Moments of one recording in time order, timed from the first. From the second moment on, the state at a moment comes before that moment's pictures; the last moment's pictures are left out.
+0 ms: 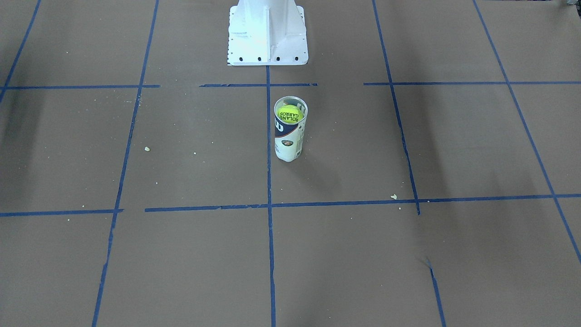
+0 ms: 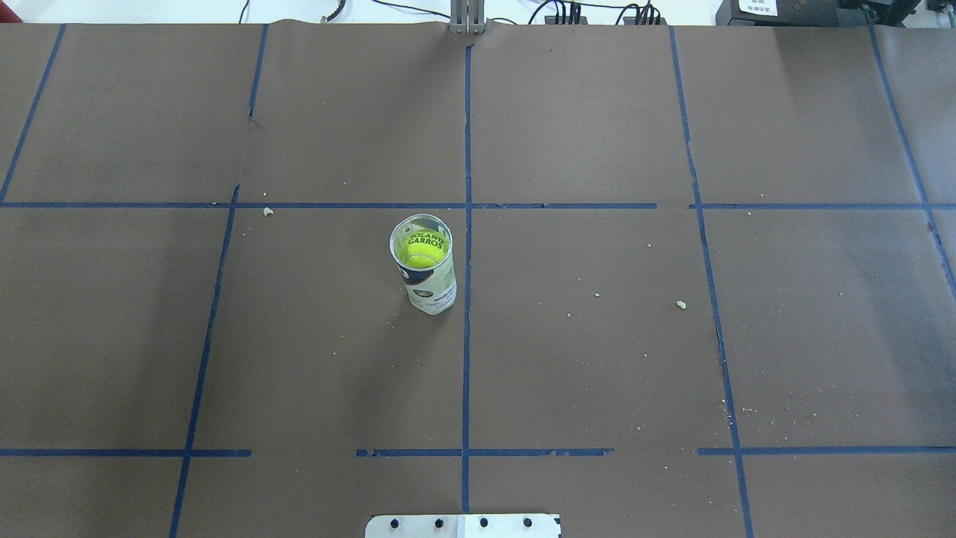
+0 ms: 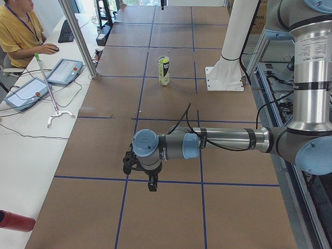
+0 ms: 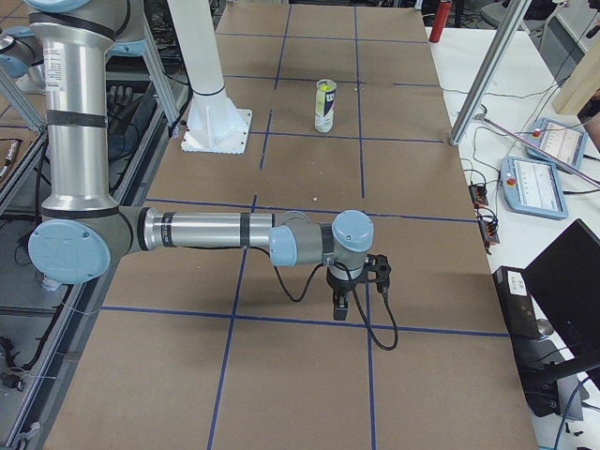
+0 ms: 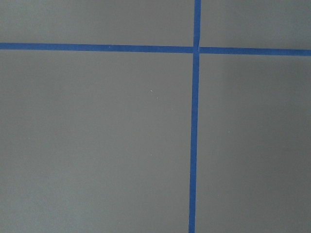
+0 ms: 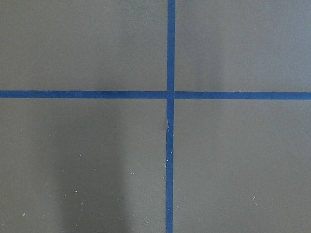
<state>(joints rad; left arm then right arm) -1.60 -1.49 -1.67 -1.49 -2.39 0.08 1.46 -1.60 1.62 -1.49 2.30 0.16</state>
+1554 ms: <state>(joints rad) -1.60 -1.49 -1.70 -1.49 -2.39 0.08 1.46 -1.60 1.62 -1.49 2.30 0.16</state>
